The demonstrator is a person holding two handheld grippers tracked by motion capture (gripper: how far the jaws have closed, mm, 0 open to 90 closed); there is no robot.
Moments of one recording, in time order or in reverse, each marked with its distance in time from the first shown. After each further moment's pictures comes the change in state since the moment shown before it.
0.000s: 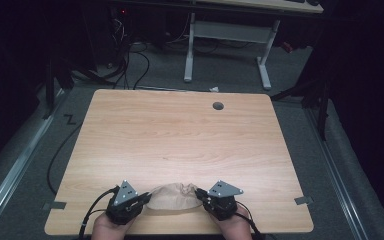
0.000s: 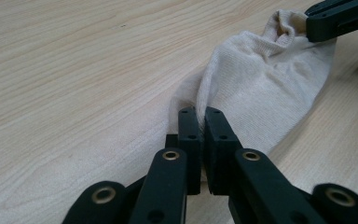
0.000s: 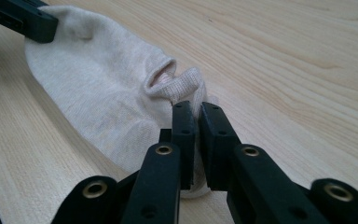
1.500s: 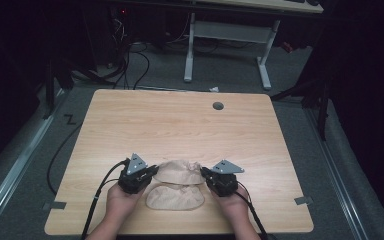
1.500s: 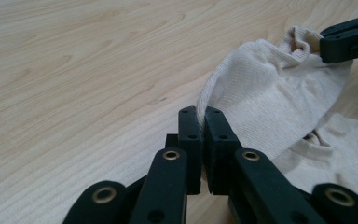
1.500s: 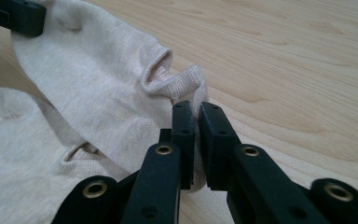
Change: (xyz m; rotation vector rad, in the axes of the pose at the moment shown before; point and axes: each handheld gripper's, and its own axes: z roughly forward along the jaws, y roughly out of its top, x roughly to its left) left arm 0.033 0.050 0.043 -0.073 0.053 0.014; right arm -0.045 0.026 0.024 -0.033 -0.120 0.054
